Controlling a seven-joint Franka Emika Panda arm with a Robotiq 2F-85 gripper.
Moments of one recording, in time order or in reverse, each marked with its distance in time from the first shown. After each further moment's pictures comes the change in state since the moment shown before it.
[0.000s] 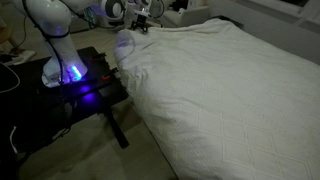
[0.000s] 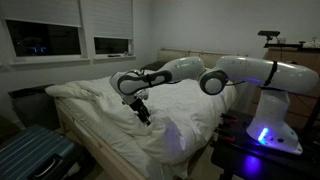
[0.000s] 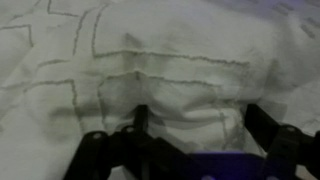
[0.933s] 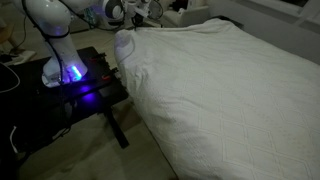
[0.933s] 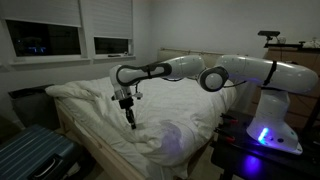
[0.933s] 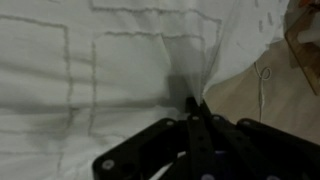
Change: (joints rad) arm -0.032 -0.012 0.165 0.015 0.153 0.239 -0.103
